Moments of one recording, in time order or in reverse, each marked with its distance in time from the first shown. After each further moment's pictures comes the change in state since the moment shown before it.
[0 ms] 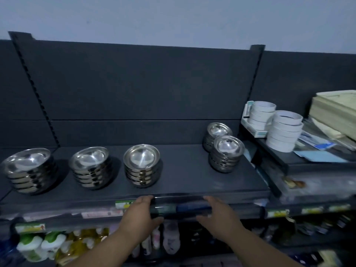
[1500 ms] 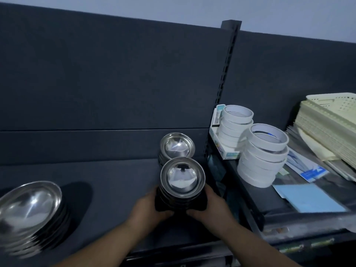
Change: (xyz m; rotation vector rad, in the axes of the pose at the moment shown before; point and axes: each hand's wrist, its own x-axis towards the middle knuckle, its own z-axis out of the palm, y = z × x) left_hand 0.201 0.168 0.097 -0.284 -0.132 0.065; right_hand 0.164 0.121 -0.125 0.186 0.112 -0.007
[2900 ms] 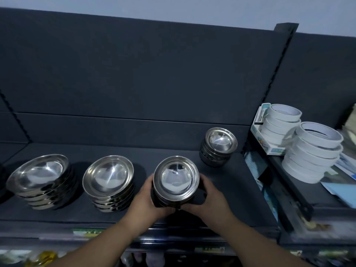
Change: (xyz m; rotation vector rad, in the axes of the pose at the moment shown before) left_hand -0.090 -0.081 -0.079 -0.346 0.223 0.049; right_hand -0.033 -0.083 0.090 0.235 -0.057 -0.201
